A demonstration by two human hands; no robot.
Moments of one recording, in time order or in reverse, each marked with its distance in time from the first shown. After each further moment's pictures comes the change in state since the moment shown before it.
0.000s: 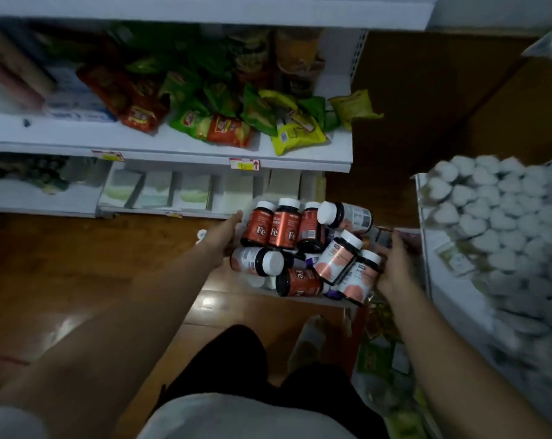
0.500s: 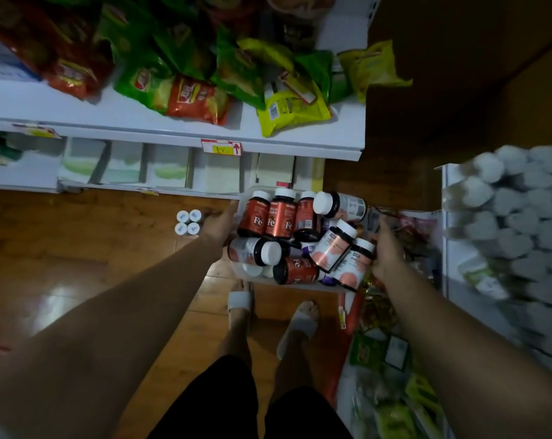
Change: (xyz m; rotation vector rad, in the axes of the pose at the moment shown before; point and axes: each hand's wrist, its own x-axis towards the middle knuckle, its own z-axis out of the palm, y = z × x) left_hand 0.162 -0.015 0.032 0.047 0.080 -0.105; right_hand 0.143 -0.014 0.045 -0.114 0.067 0.059
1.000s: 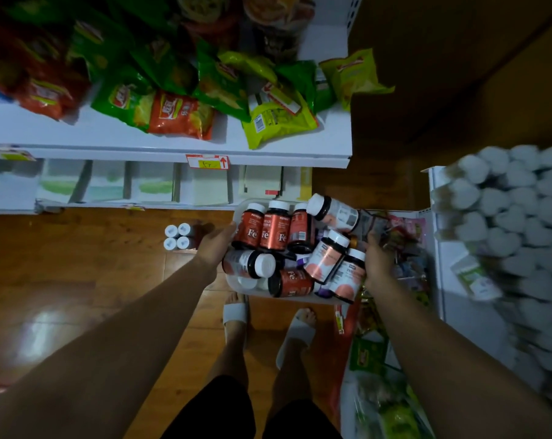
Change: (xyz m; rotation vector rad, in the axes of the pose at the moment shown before) left_hand -0.004 -0.009 0.010 0.042 -0.142 0.097; right_hand 0.029 0.028 -0.018 -0.117 0.187 -0.059
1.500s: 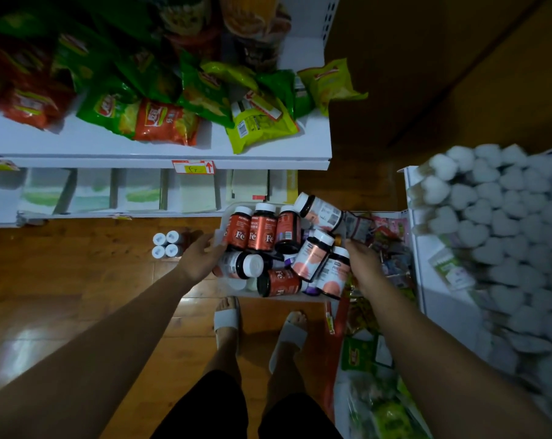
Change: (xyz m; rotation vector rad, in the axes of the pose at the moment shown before) left_hand -0.003 -0.018 -0.030 0.539 -0.072 0.254; right_hand -0.040 -0.009 -0.015 -0.298 -0.125 -0.196
